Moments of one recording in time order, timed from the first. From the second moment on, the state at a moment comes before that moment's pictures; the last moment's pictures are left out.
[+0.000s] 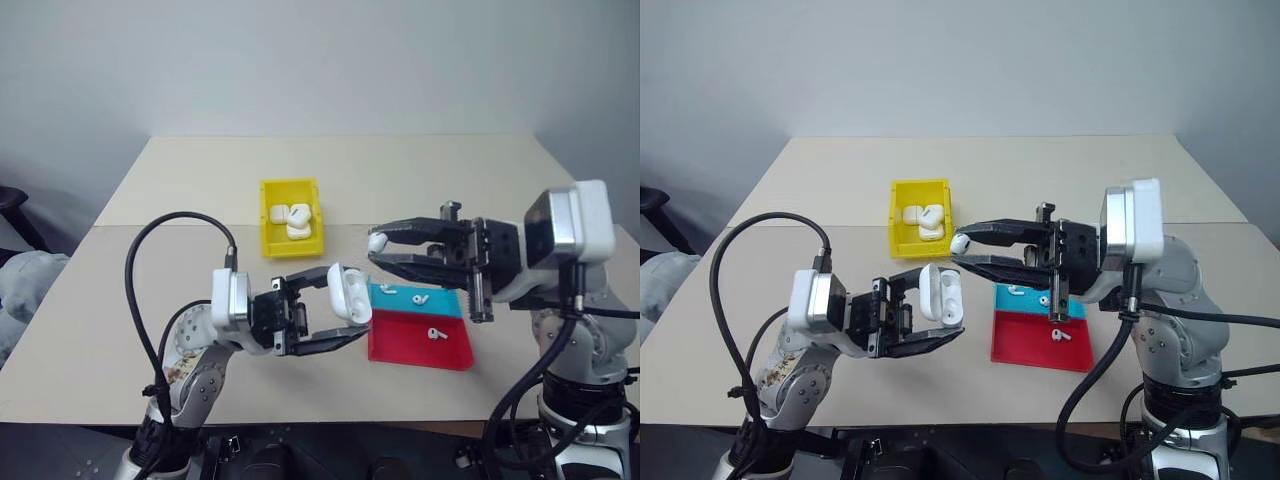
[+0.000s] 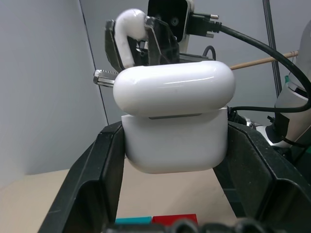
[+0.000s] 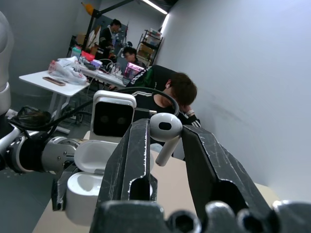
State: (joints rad) left arm -0.29 0.33 -0.12 -0.37 -0.67 0.00 -1.10; right arm -0.54 -0.52 -0.15 -0.49 0.77 0.34 1.15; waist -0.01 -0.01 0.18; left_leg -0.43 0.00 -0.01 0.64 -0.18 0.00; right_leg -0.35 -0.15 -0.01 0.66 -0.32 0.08
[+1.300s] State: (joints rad) left arm -0.28 0.31 -0.14 -0.37 -0.63 0.00 -1.11; right arm -0.46 -0.57 -0.05 -0.46 0.70 0.18 1.21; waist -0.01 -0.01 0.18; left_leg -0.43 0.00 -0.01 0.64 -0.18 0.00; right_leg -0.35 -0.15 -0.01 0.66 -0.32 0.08
